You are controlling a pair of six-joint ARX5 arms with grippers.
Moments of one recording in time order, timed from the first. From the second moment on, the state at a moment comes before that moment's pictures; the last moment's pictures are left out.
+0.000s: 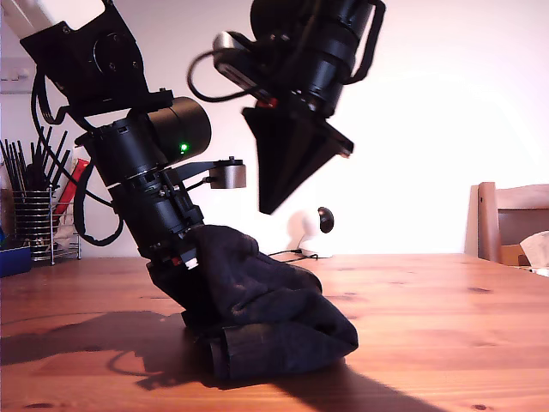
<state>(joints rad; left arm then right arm) -0.53 1.91 1.17 -0.44 0.19 0.58 0.67 1.93 1.66 -1.09 -0.28 -0.16</state>
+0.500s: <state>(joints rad) -0.53 1.91 1.17 -0.45 0.18 0.58 0.65 2.05 1.58 -0.94 -0.28 -0.16</state>
